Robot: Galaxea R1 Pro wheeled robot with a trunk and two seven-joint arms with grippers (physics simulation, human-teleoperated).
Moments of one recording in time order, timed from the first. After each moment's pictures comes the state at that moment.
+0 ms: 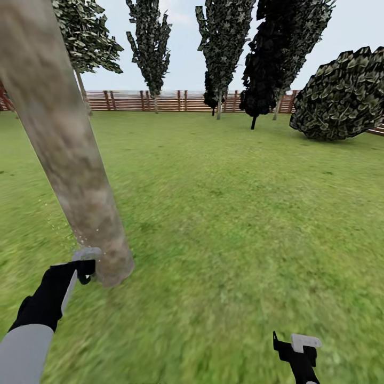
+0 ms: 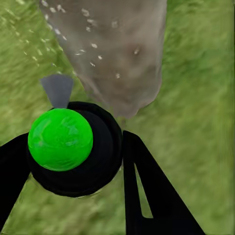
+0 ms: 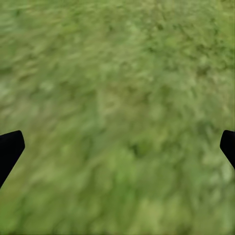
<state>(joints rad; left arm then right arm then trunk) -0.65 0.18 0.25 -0.96 -0.15 0.63 -0.06 -0.45 -0.13 0.22 -0.16 -0.26 -0.54 -0.18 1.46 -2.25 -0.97</state>
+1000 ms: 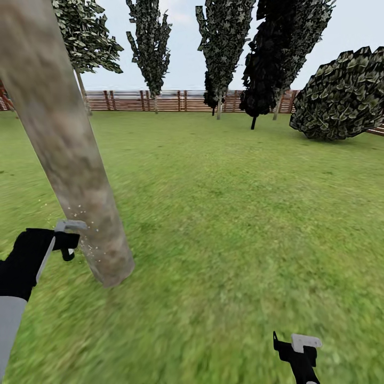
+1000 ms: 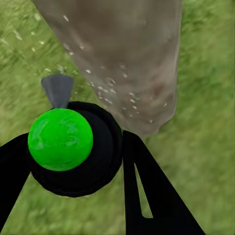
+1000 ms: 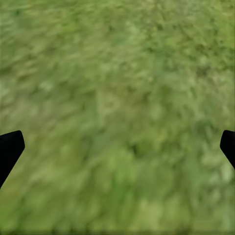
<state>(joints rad) -0.80 0.37 0.09 -1.09 -0.14 0.91 -0.22 -0.45 -0.13 0.22 -0.16 -0.26 -0.54 -0.18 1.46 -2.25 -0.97</state>
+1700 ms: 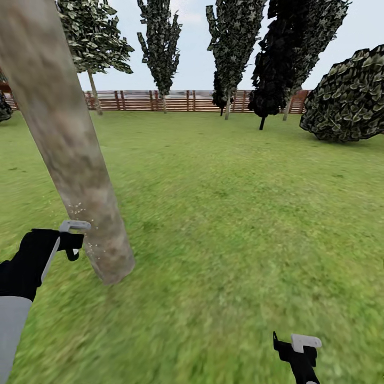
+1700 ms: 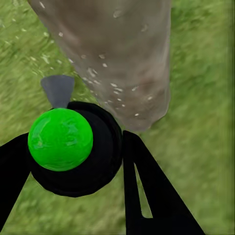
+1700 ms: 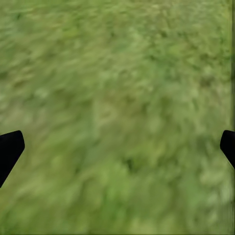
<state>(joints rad) -0.80 0.34 0.09 -1.09 -0.14 0.90 -0.21 -0.45 -0.13 0.22 -0.16 -0.26 -0.54 -0.18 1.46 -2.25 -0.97</state>
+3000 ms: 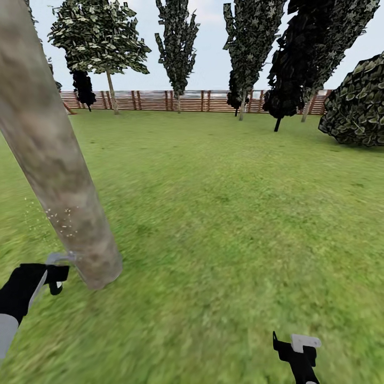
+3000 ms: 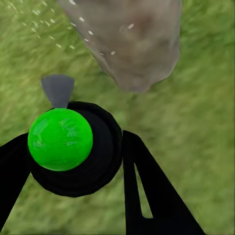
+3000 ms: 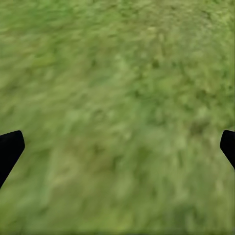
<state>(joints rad) -0.74 0.41 0.18 -0.71 -0.16 0.60 -0.19 -0.45 -0.13 0.22 -0.16 -0.26 -0.54 -0.18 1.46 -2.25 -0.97</state>
